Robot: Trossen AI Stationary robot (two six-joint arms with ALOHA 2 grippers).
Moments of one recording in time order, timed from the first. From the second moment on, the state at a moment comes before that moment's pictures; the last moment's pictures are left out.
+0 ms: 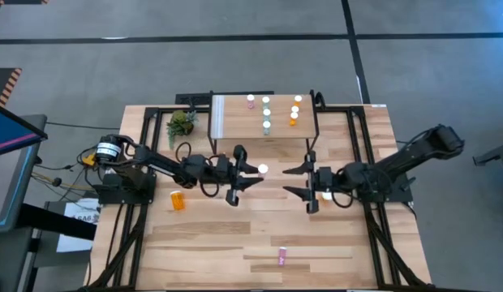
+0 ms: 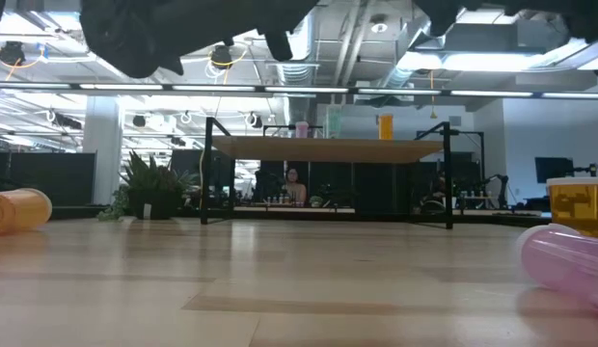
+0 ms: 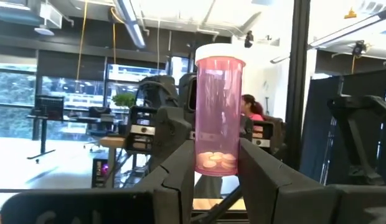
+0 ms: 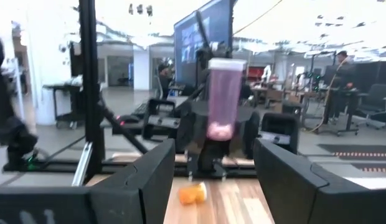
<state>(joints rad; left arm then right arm) -0.06 1.70 0.73 1.35 0.05 -0.10 0.32 1.15 0.46 0.93 0.33 -0.10</state>
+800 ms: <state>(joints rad) -0.07 1.70 0.74 1.28 0.07 -0.09 0.27 1.42 0.60 1.14 0.33 -0.06</state>
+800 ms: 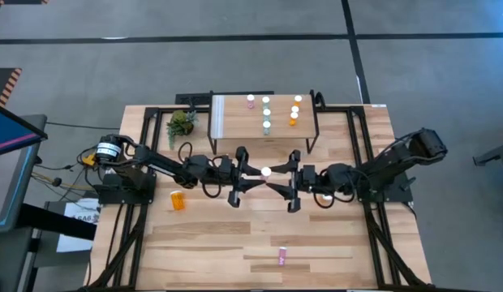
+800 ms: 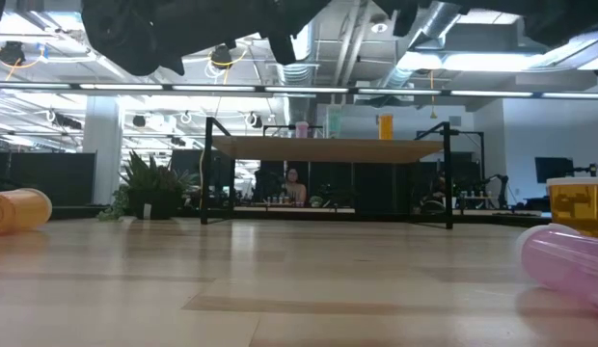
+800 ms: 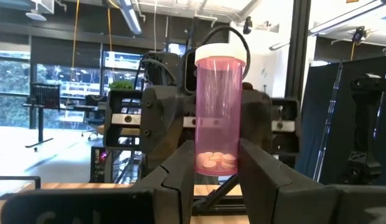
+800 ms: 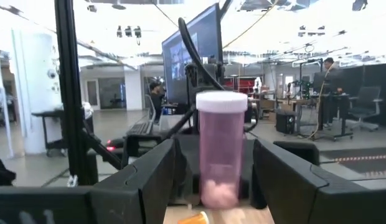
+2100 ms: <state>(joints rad) -0.06 1.70 0.75 1.27 0.07 -0.09 0.24 1.43 0.62 1.08 0.33 0.03</state>
